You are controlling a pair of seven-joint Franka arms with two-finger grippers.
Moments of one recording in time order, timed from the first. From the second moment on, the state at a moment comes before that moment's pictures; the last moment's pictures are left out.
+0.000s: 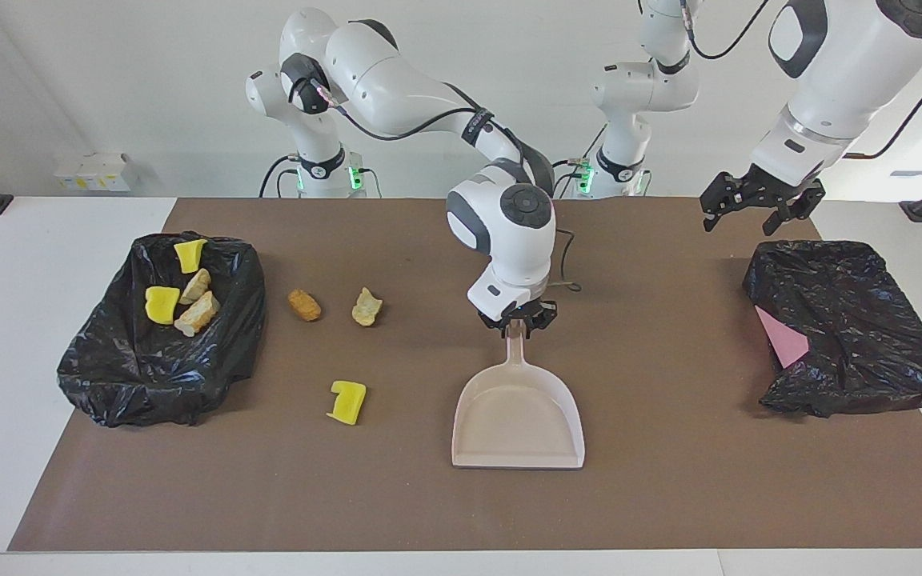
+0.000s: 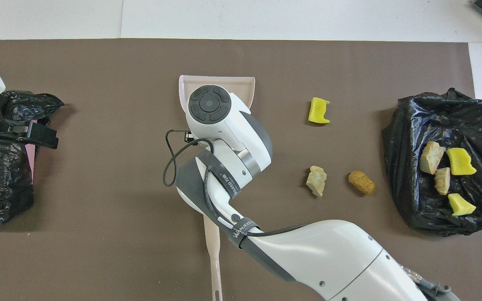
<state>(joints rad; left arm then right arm) -0.07 0.01 -0.03 -1.59 -0.02 1.56 0.04 0.54 0.74 0.15 -1.16 -0.06 1.93 0.74</state>
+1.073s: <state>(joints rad) -0.15 0.15 -0.06 -1.59 -0.04 1.76 -0.01 0.63 0.15 0.18 -1.62 0.04 1.67 0.74</state>
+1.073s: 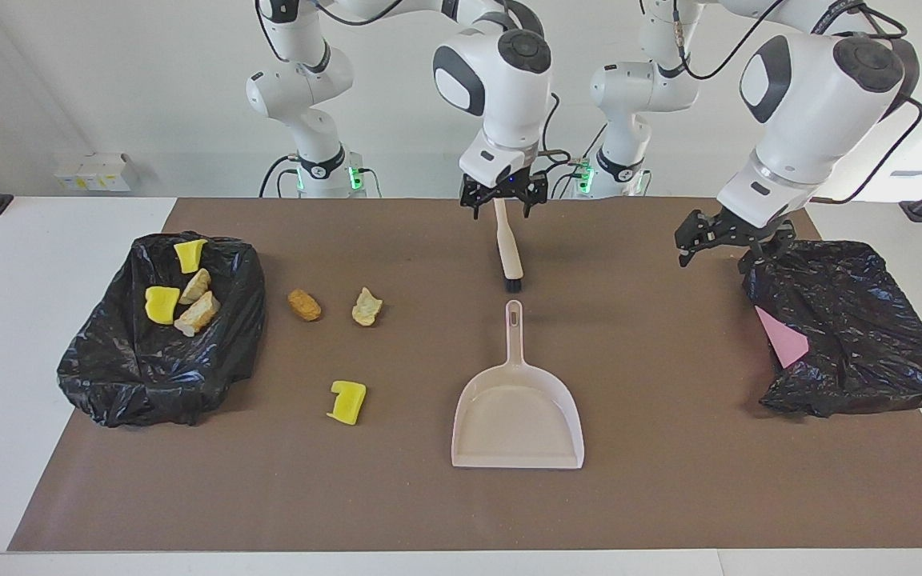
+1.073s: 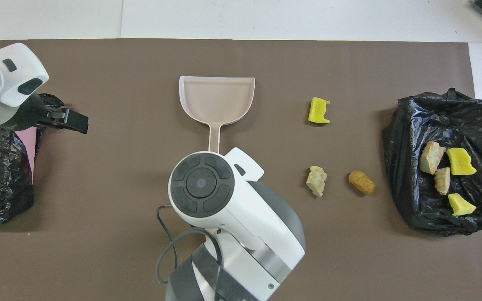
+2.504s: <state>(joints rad) -0.51 0.46 -0.06 -1.61 -0.04 2.15 -0.41 0.83 0.04 0.18 -2.24 0.17 2.24 0.75</state>
